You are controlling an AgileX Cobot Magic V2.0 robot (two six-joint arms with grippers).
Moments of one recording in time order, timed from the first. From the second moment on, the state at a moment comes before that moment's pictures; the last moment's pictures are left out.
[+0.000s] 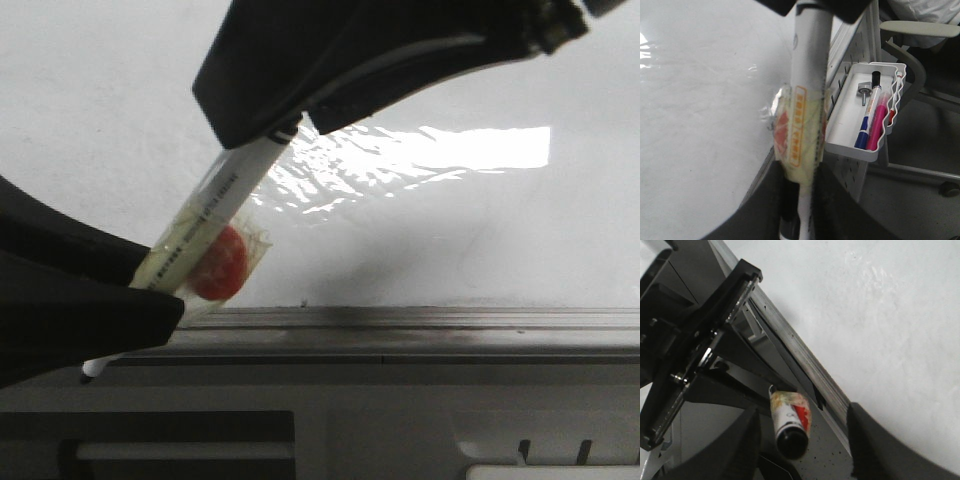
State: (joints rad) left arm -0.82 1.05 -0.24 0.56 -0.42 -0.12; right arm 0.93 1.13 -0.83 0.21 0.39 -0.14
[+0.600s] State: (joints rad) left arm -0.82 1.05 -0.24 0.56 -0.43 -0.12; right arm 0.95 1.22 -0.86 0.25 0.43 -0.14
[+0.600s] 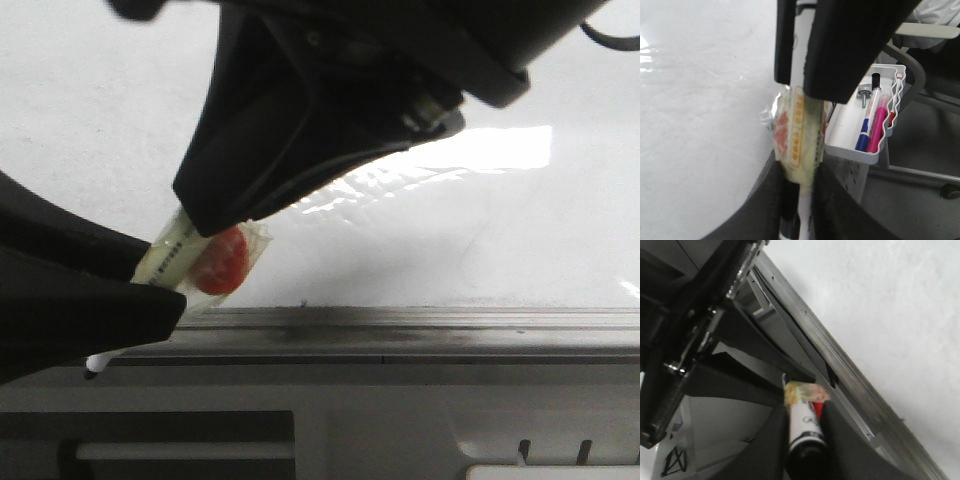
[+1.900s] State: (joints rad) left arm -0.66 0.63 -0.24 0.17 -0.37 -0.12; right arm 0.68 1.12 -1.01 0.29 0.49 -0.10
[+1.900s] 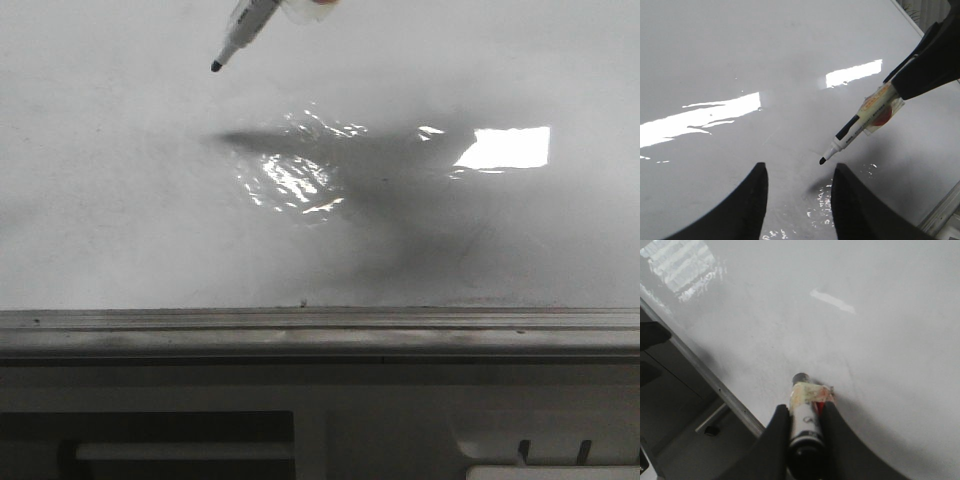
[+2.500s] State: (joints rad) left arm -0.66 0.63 -0.24 0.17 -0.41 -0.12; right arm 0.63 1.30 -1.14 0.35 0.49 -0.10
